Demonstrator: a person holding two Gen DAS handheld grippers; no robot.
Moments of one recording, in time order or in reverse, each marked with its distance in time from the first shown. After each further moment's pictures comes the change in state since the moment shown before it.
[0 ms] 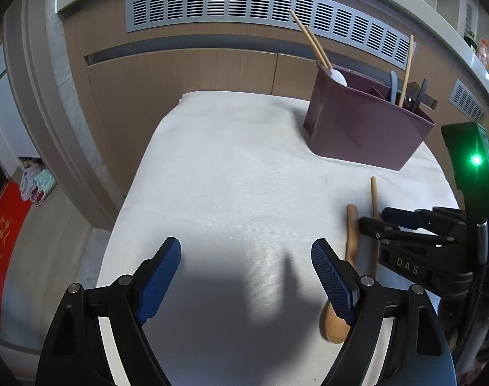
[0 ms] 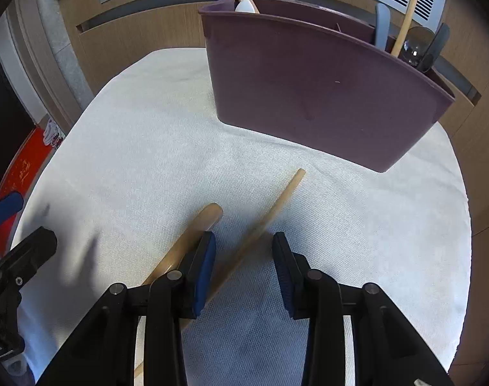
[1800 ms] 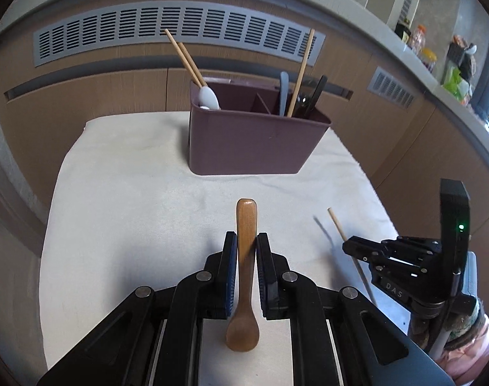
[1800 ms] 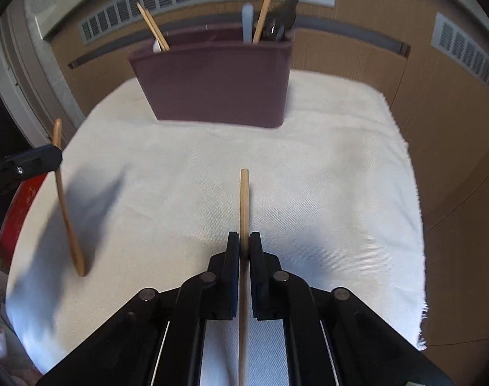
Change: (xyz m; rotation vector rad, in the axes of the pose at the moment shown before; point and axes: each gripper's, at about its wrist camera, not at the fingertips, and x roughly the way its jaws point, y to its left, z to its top) left arm -0.035 -0.069 0.035 0.125 0.027 -0.320; right arm -0.067 -0.095 -0.074 0.108 -0.111 0.016
